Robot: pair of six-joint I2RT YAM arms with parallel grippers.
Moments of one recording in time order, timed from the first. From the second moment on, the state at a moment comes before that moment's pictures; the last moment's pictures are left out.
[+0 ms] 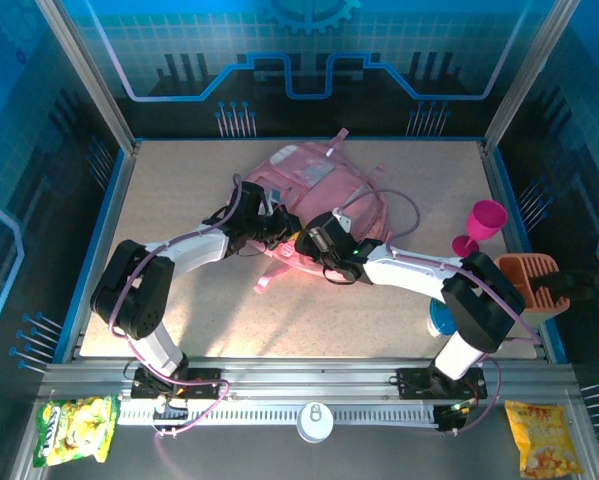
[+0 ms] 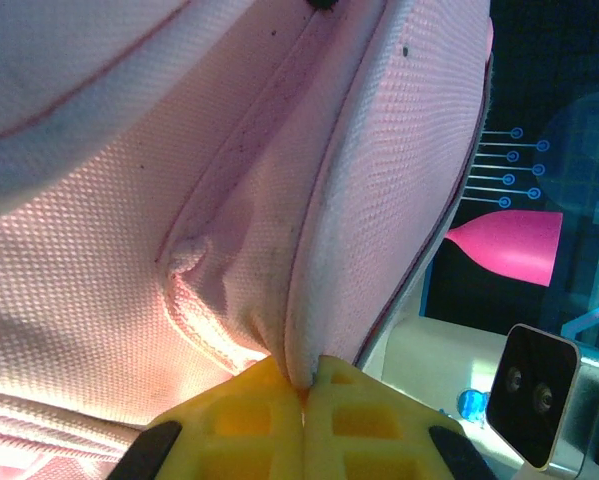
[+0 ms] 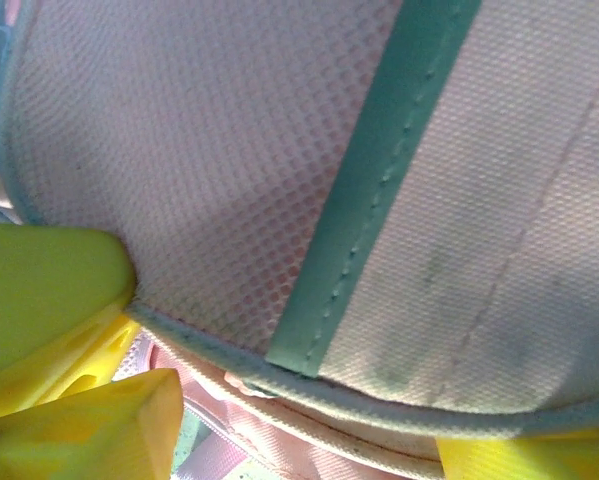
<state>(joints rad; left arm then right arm) -0.41 1.68 0.97 0.05 0.58 -1.05 0.79 1.63 0.98 -0.17 0.23 1.07</state>
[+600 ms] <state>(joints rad) -0.42 1.68 0.97 0.06 0.59 -1.06 0.80 1.65 1.04 -0.31 0.31 1.11</state>
